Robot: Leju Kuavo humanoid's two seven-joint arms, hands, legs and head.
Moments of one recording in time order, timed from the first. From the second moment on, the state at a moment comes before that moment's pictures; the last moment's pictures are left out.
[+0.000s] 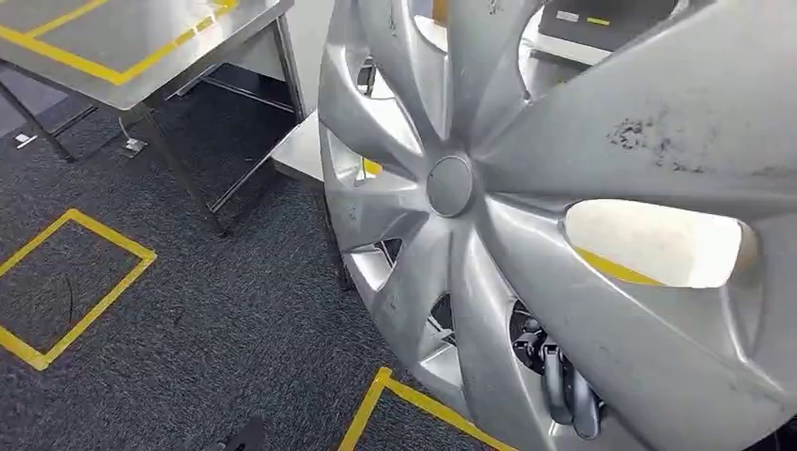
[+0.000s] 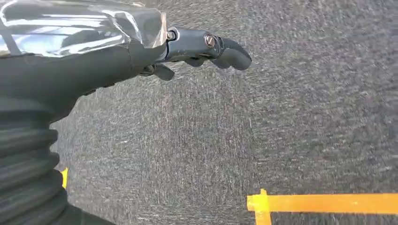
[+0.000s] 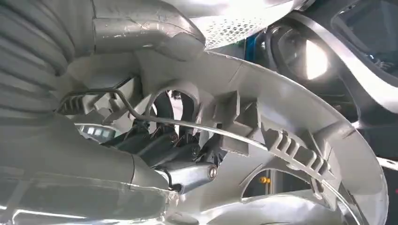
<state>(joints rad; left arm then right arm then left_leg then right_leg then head) -0.09 0.03 -0.21 -0.35 -0.42 0.24 -0.02 -0.02 -0.07 0.34 -1.97 -0.77 0.93 -0.28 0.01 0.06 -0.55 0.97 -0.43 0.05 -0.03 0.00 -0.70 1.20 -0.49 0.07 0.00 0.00</state>
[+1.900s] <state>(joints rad) -0.03 0.00 -0.11 -0.31 -0.38 0.28 -0.09 -0.14 -0.14 0.04 -1.81 -0.28 0.49 -0.28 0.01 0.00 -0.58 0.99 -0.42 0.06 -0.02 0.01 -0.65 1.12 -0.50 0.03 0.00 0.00</state>
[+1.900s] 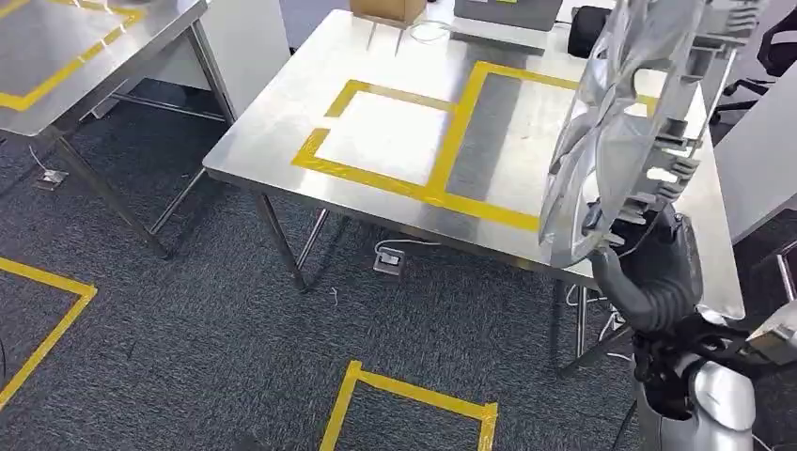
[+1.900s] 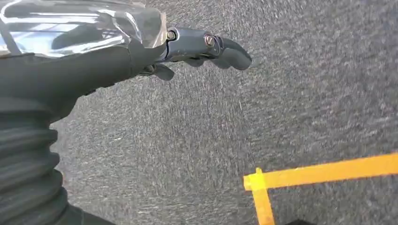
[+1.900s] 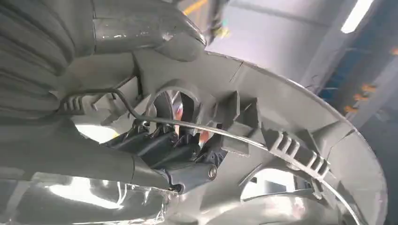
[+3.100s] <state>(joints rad) -0.09 -0.04 -0.11 -0.30 -0.39 0.19 -0.01 -0.86 -0.42 0.35 -0.81 0.90 0.01 -0.12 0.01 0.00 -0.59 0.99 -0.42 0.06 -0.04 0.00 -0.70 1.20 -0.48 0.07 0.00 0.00</state>
